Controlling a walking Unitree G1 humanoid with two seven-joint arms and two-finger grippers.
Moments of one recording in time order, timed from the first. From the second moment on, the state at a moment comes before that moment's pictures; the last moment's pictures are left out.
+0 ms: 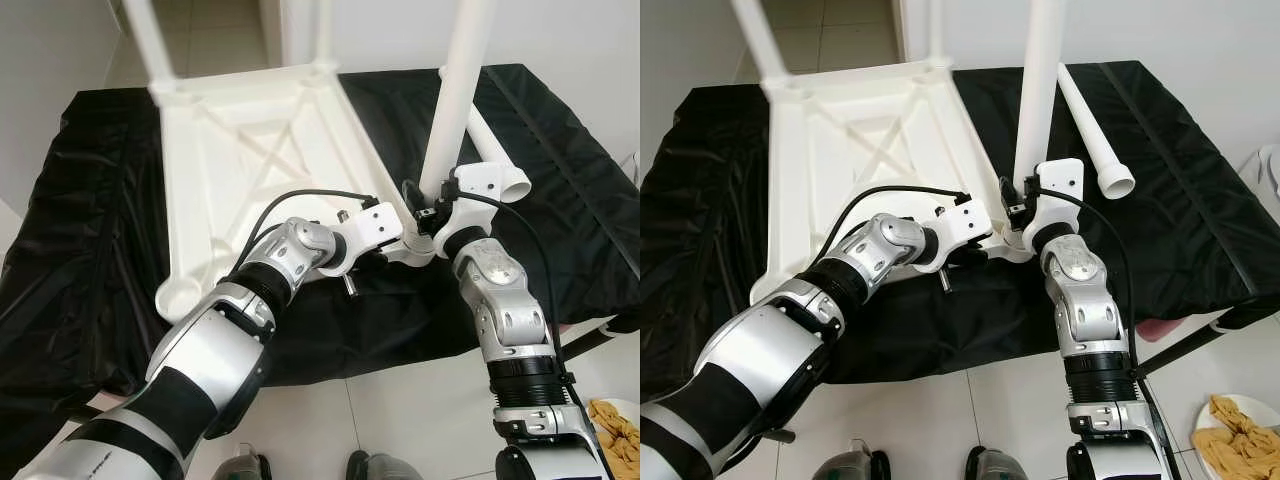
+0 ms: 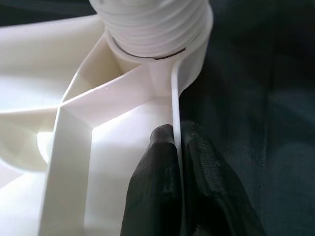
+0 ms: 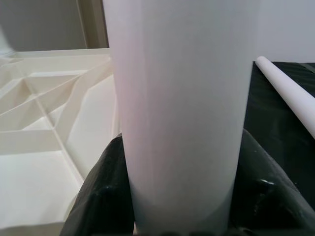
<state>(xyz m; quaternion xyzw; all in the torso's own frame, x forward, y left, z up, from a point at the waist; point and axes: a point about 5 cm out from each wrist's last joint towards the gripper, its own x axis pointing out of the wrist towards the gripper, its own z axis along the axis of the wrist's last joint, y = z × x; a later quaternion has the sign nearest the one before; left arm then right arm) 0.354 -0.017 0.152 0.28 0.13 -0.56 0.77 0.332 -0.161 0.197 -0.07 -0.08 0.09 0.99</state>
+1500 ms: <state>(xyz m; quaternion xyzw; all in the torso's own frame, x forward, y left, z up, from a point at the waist) 0.352 -0.015 0.149 0.29 0.12 -0.57 0.76 0.329 -0.172 0.179 -0.03 -0.10 0.11 0.99</state>
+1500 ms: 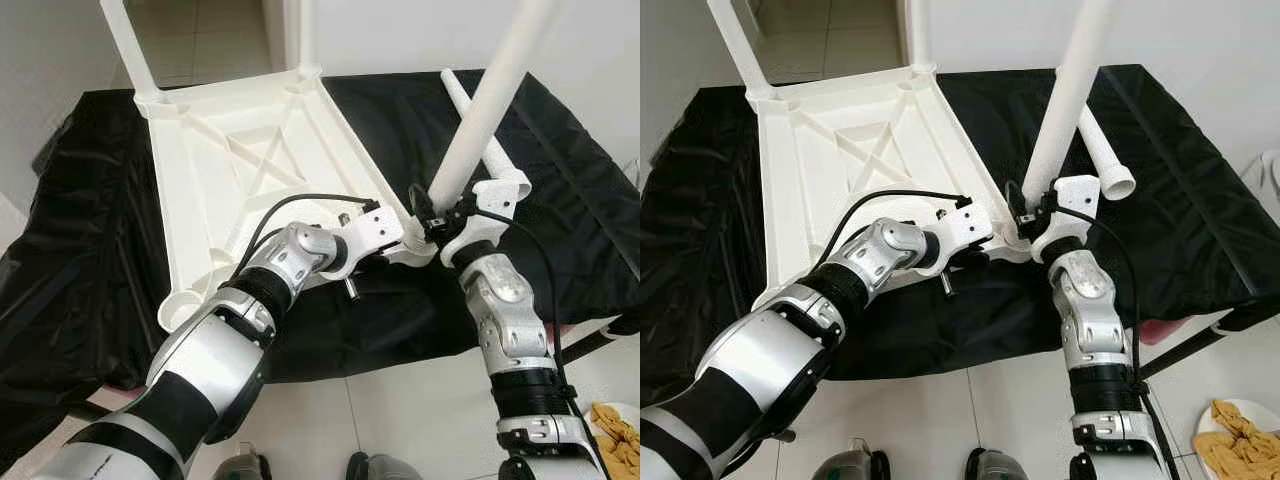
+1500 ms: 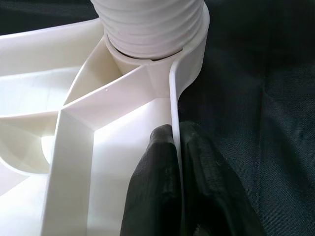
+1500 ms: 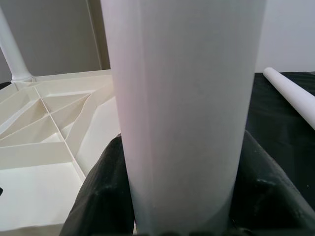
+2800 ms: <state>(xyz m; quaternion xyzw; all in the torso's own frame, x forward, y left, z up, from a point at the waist) 0.353 -0.012 0.149 0.28 0.13 -0.57 0.76 0.330 -0.168 0.174 -0.10 -0.11 0.16 0.98</state>
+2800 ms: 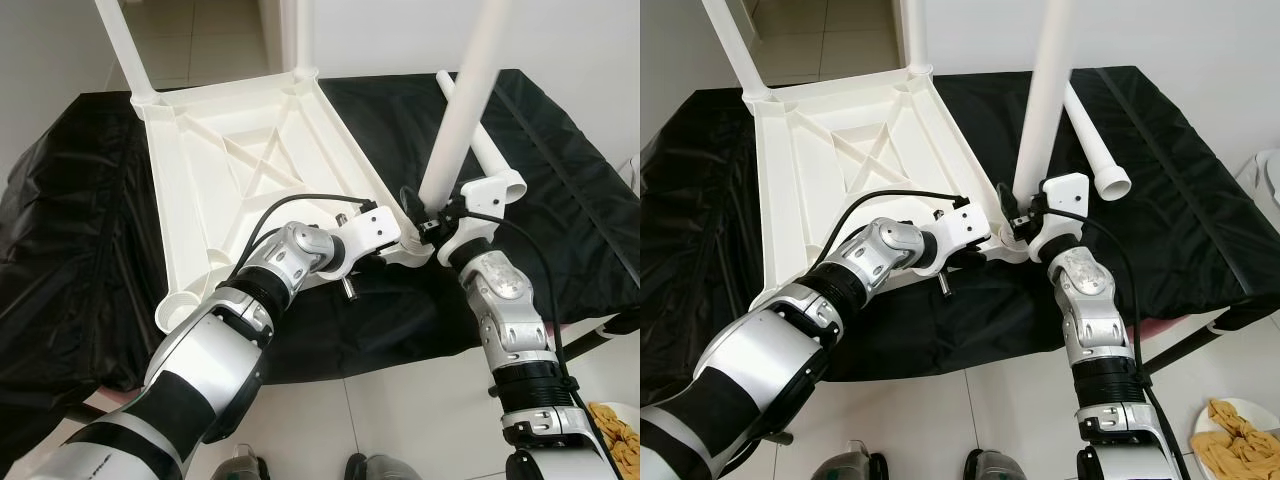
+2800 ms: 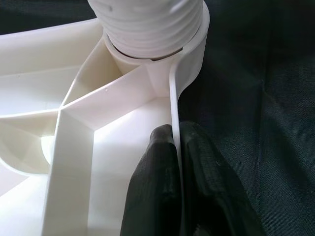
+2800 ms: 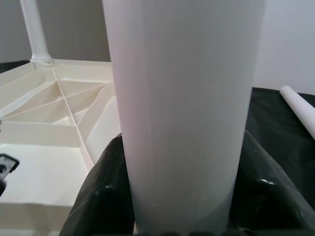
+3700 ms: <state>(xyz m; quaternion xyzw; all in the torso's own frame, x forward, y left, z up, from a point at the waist) 0.354 -0.010 0.149 0.28 0.13 -0.57 0.76 0.334 -0.179 0.172 0.03 -0.09 0.16 0.98</state>
